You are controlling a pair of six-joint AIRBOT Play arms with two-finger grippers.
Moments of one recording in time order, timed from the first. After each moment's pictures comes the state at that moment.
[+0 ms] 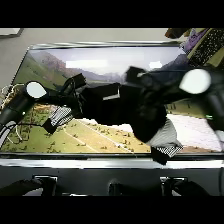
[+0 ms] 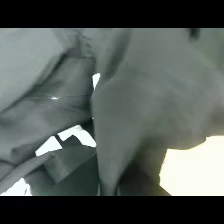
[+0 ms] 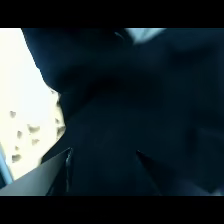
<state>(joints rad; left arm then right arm) -0.29 -1.30 1.24 0.95 -1.07 -0.46 0.27 -1.11 1.42 -1.22 1.41 0.66</state>
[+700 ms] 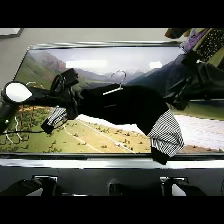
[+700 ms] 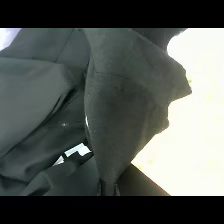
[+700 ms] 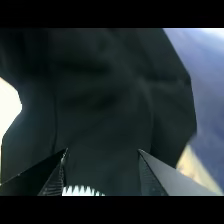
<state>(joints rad) -0.32 -1.16 1.24 0.93 -1.11 -0.44 -0.18 -1.11 1.31 -0.90 1.35 0.40</state>
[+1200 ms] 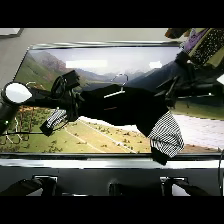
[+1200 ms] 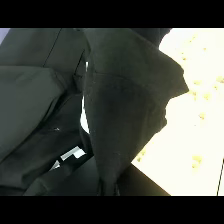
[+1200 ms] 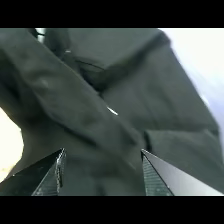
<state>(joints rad) -0.33 -1.15 1.24 0.93 -1.14 -0.45 -0.14 -1.25 1.31 -0.72 1.34 0.26</state>
